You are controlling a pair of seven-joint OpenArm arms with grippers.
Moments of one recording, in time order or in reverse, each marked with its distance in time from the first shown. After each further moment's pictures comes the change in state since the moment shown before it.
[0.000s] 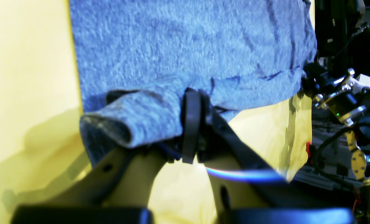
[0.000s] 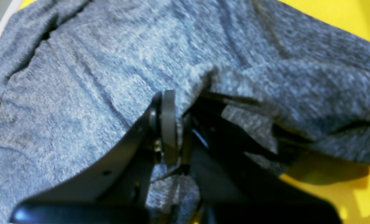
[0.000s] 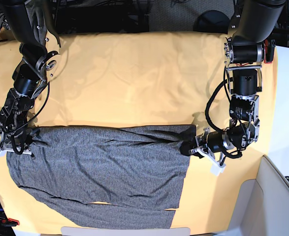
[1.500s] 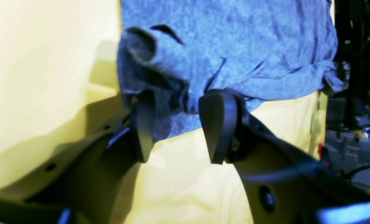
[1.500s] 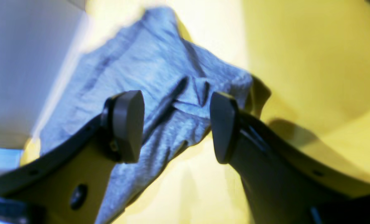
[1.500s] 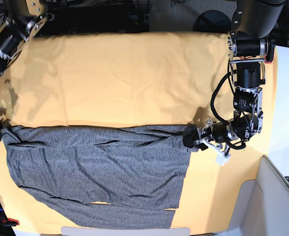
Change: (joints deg) left arm 3.0 -2.1 0.2 0.2 0.1 0.2 -0.7; right arm -23.6 8.9 1.4 33.8 36.0 0.6 -17.0
